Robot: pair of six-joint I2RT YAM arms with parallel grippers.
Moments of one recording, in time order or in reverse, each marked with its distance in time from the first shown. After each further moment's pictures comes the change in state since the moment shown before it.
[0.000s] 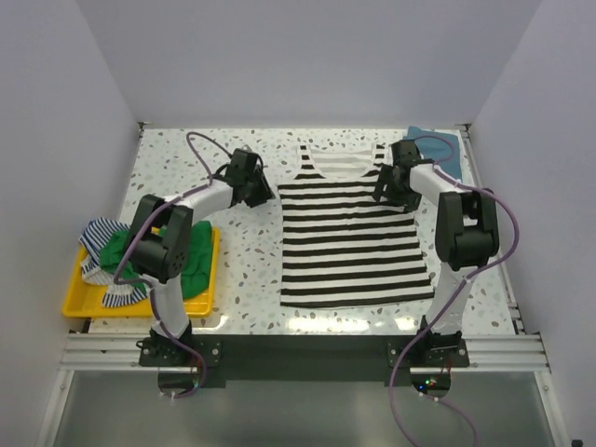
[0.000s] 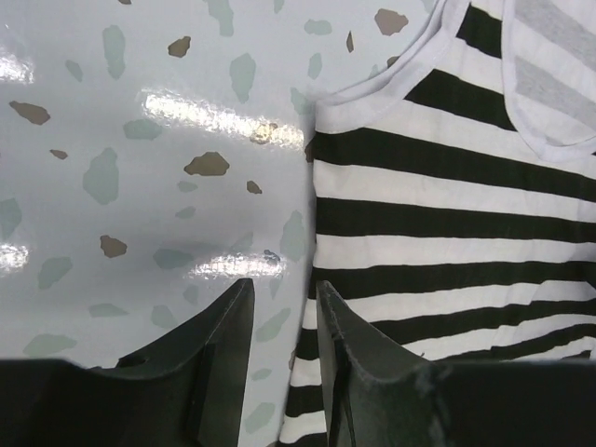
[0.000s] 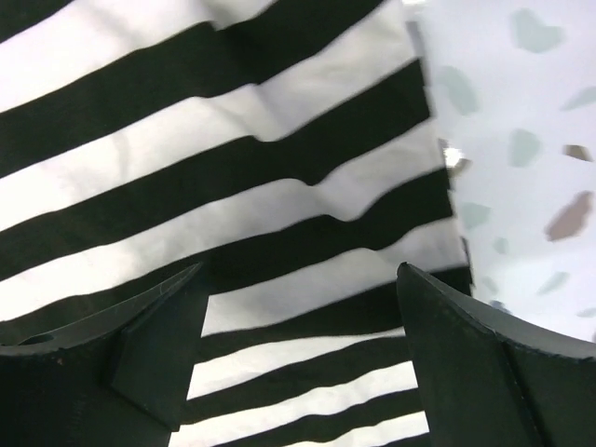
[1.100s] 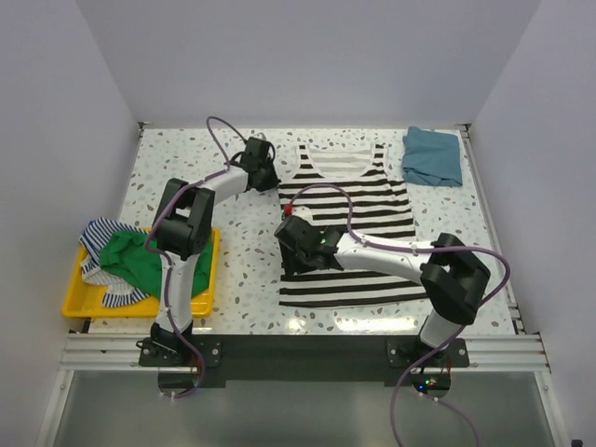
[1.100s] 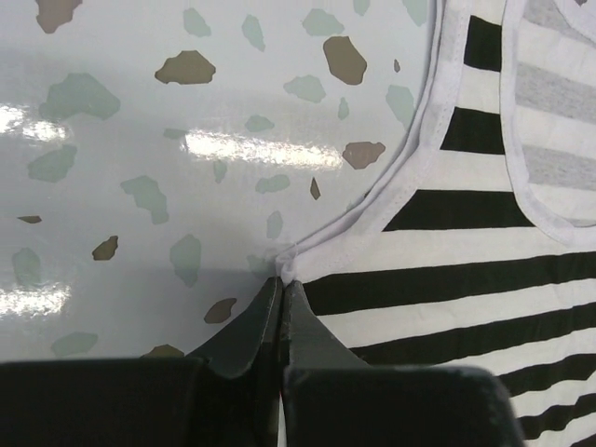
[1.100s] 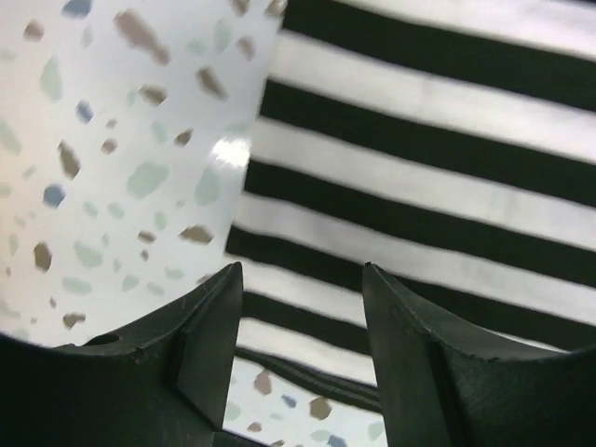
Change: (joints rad) left arm 0.000 0.317 0.320 0.004 -0.019 0.134; right arm 0.857 -0.306 -0.269 0.052 0.072 0.273
